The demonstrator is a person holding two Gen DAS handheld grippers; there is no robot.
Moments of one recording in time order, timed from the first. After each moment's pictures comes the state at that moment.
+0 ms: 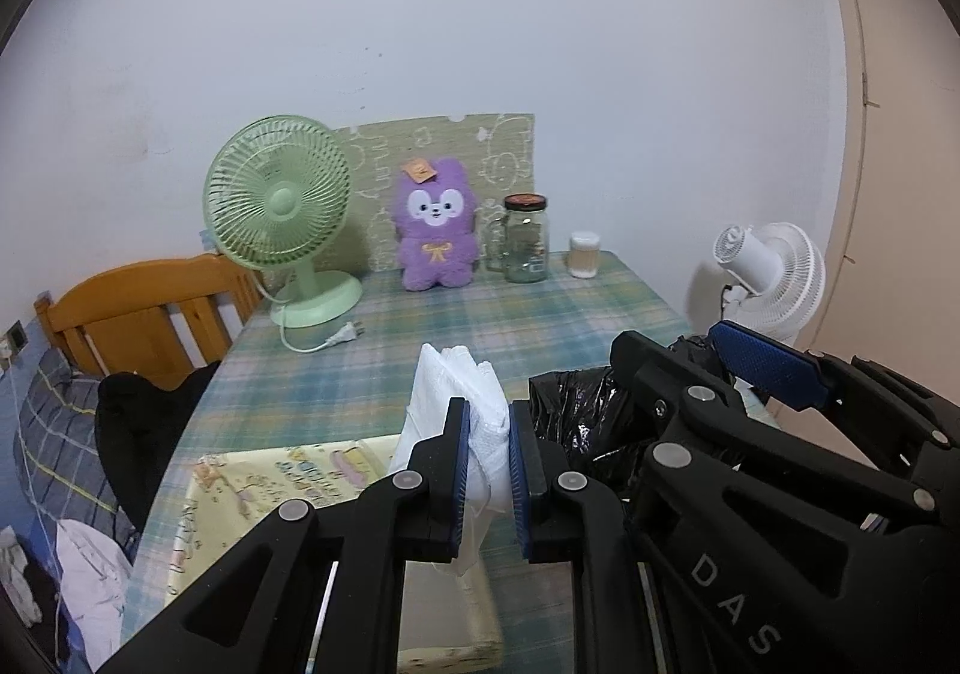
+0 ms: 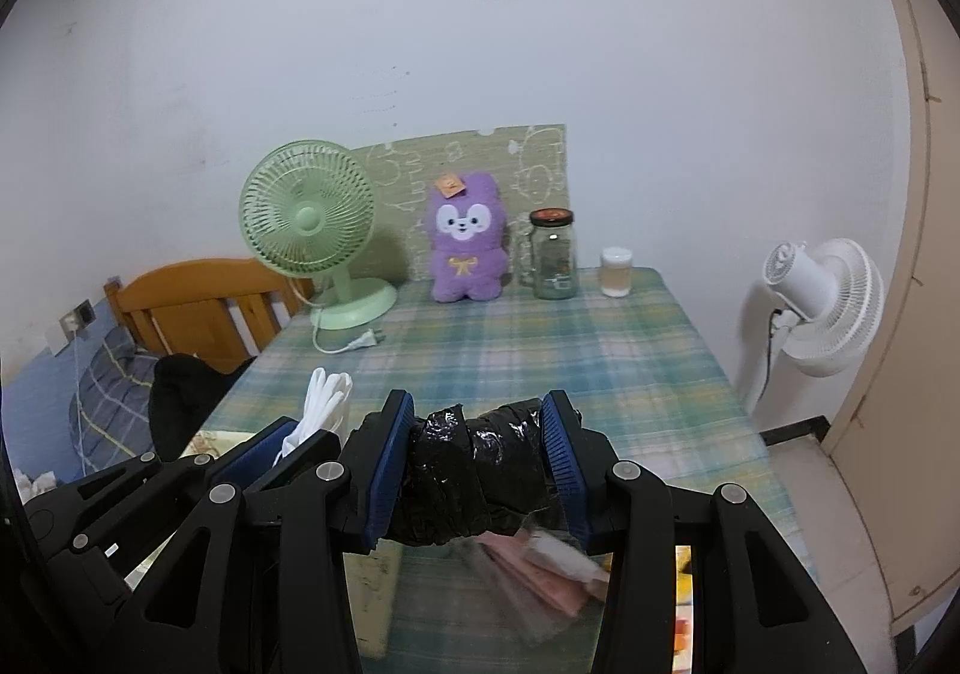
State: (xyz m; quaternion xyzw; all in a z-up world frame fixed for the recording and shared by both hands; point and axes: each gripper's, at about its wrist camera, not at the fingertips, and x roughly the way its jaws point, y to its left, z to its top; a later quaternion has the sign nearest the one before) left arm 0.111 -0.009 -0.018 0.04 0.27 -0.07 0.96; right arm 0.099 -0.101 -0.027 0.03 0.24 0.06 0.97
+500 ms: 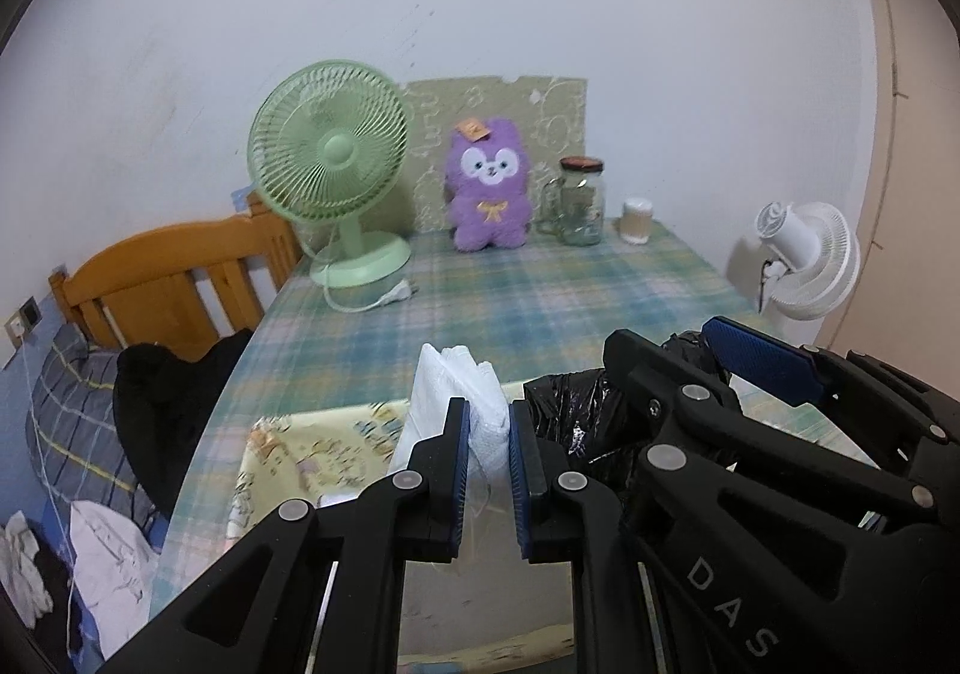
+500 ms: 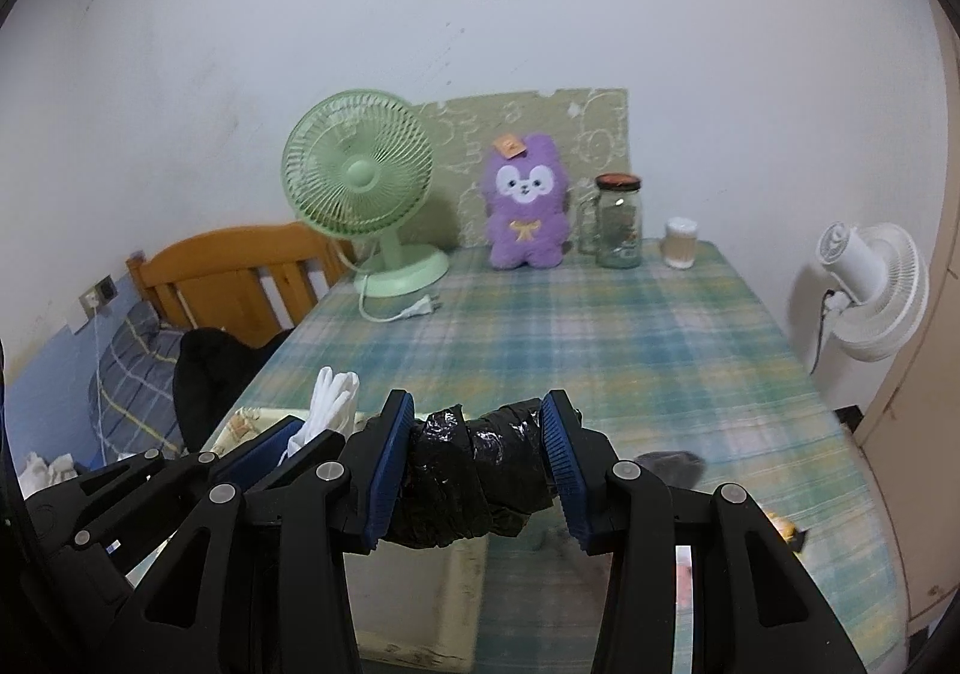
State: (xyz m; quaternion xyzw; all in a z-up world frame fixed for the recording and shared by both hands) left arm 0.121 0.048 -0.048 0.04 0.30 -0.05 0.95; right arm 0.121 -0.041 -0.057 0.03 0.26 0.10 0.96
